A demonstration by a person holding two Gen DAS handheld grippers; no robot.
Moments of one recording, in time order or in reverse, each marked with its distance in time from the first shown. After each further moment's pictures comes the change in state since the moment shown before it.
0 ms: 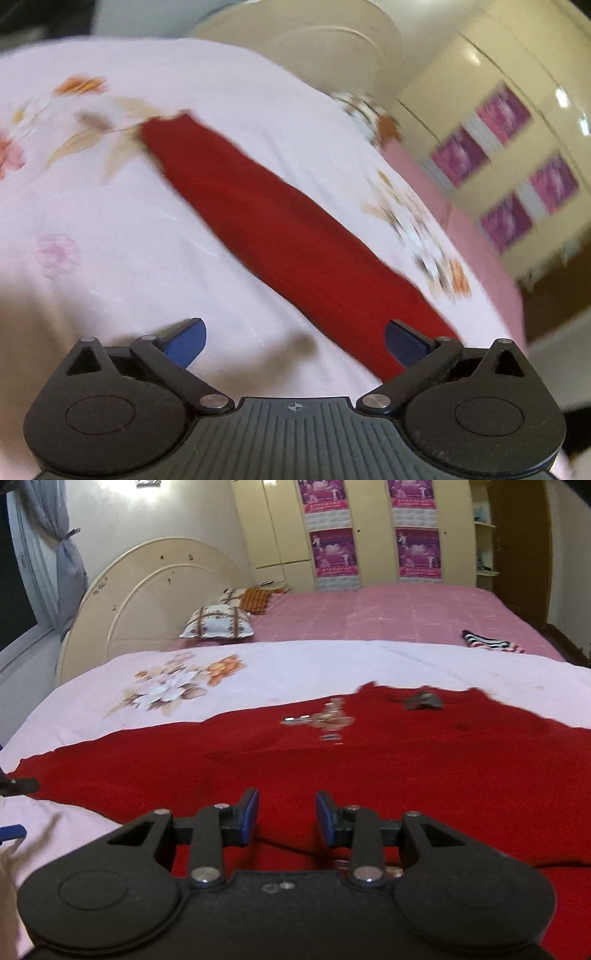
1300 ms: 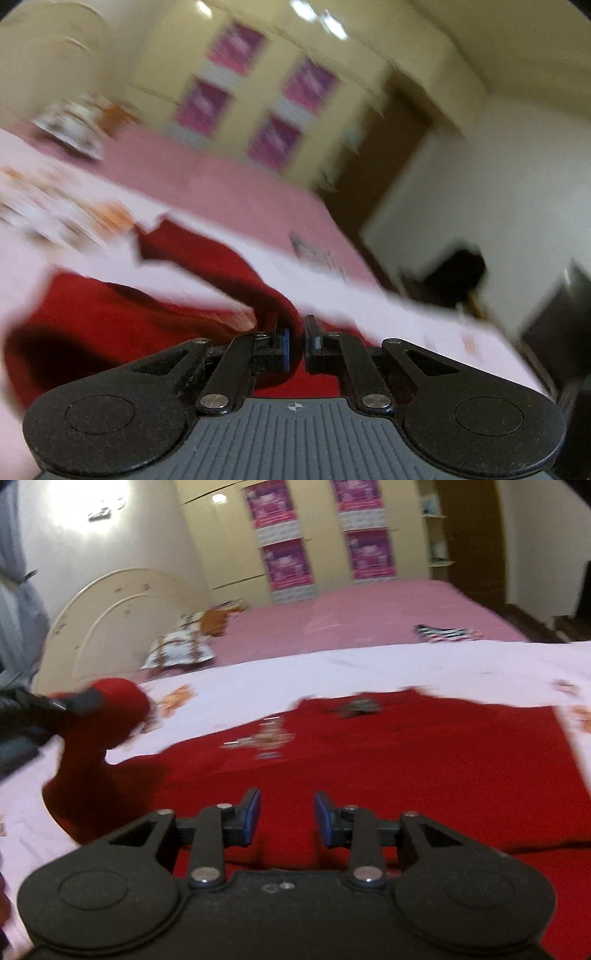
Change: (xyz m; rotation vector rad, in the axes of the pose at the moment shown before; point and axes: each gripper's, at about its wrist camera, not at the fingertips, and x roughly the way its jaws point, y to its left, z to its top) left arm 0.039 -0.278 -0.135 0.635 0.128 -0.620; right arm -0.041 -0.058 -0.005 0.147 -0.063 -0.111
